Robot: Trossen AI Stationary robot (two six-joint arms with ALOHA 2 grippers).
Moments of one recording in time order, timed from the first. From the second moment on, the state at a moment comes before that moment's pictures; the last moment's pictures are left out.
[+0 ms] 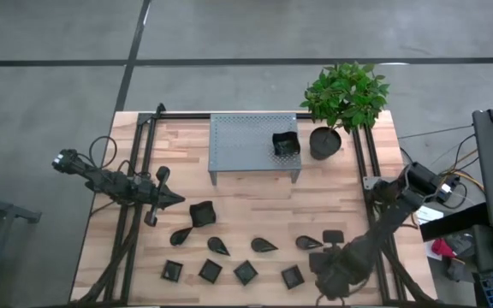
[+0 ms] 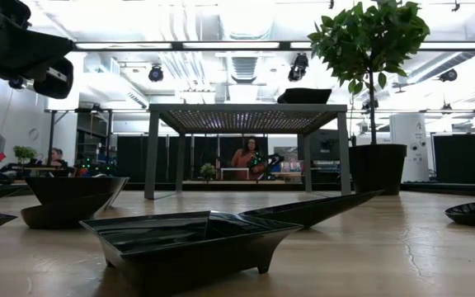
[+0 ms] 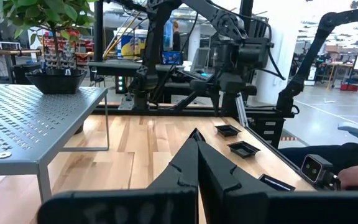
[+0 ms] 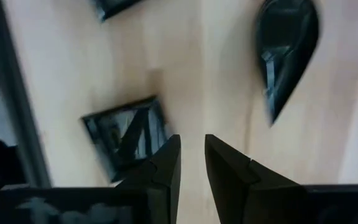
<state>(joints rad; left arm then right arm) -0.45 0.05 0.01 0.06 -0.31 -0.06 0.86 1.77 1.28 -1.04 0.04 0.94</state>
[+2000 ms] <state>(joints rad) -0.45 0.05 0.01 0.06 -0.31 -0.06 1.04 1.87 1.23 -0.78 0.00 1.02</state>
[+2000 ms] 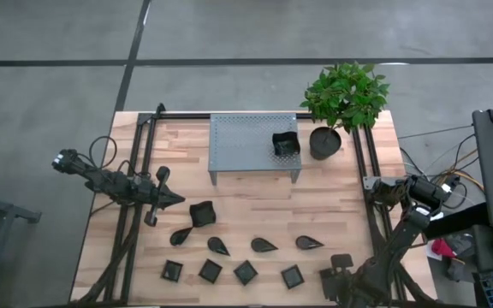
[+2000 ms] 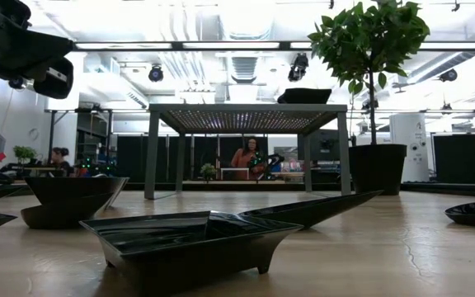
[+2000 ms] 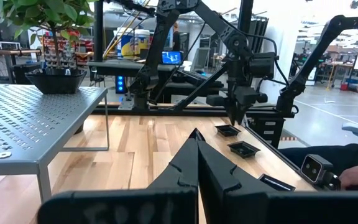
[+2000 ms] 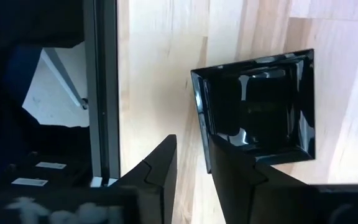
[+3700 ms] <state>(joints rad) -0.45 0.05 0.01 0.06 -0.31 -0.06 1.04 1.87 1.17 -0.70 0.06 1.02</state>
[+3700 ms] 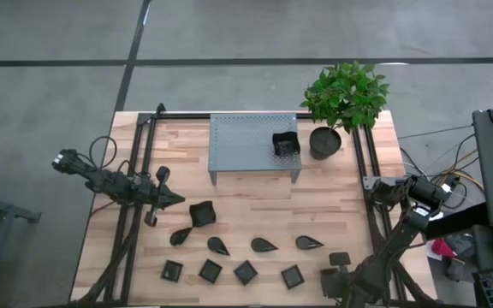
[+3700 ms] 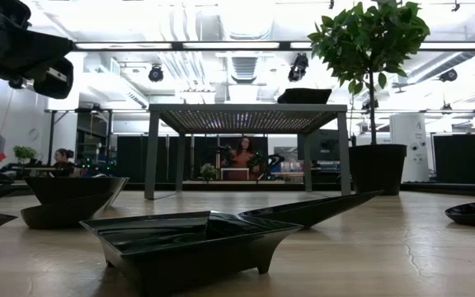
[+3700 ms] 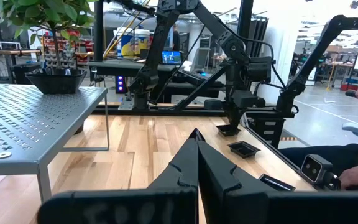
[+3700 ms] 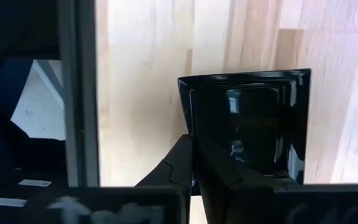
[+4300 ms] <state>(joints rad) -0.45 0.05 0.01 0.06 -0.31 -0.06 1.04 1.87 1.37 -1.01 0.26 0.94</state>
